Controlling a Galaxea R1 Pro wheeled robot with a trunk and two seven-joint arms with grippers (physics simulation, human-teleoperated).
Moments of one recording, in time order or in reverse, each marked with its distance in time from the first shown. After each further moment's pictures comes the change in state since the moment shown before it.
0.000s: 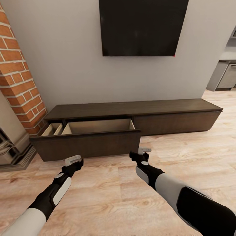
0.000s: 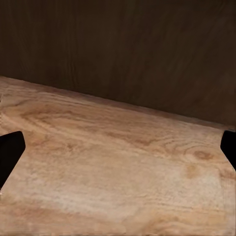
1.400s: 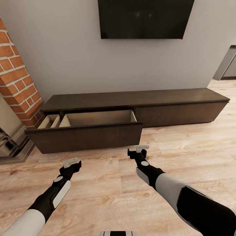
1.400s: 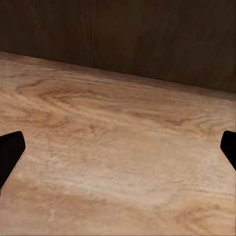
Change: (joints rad) left arm 0.000 0.007 -0.012 0.069 -0.043 -0.098 -0.002; right arm -0.001 -0.002 0.000 0.002 0.108 -0.095 0.080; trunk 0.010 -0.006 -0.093
